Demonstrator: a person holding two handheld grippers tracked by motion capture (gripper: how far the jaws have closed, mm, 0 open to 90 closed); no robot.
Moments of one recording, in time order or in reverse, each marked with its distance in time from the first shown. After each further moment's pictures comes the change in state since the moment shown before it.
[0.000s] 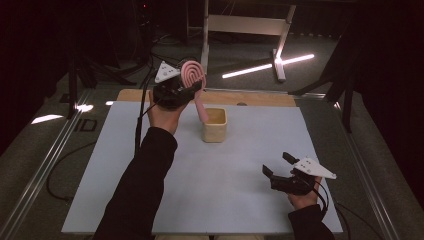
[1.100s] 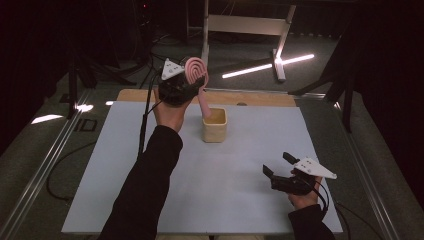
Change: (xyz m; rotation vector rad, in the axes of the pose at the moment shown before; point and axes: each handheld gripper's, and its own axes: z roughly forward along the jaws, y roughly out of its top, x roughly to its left) left arm 0.000 0.000 0.019 -0.020 0.030 -0.008; right arm -0.001 0.000 0.000 0.001 0.000 -0.002
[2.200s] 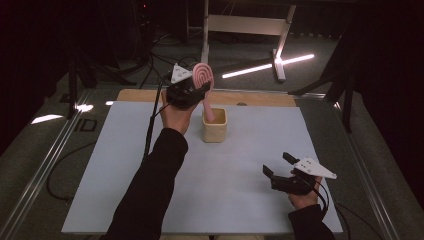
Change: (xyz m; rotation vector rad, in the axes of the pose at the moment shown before) left arm -0.008 -0.013 0.017 0.039 -0.014 0.006; right arm 0.000 -0.001 0.001 0.001 0.004 0.004
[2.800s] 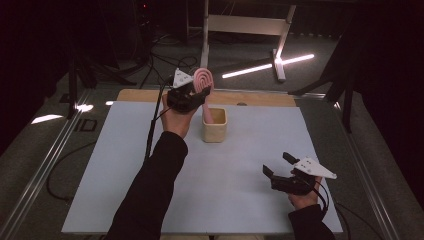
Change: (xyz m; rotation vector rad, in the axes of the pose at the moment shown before) left arm -0.001 -0.012 0.002 0.025 0.004 0.016; right arm 0.000 0.000 0.000 0.000 -0.002 -0.005
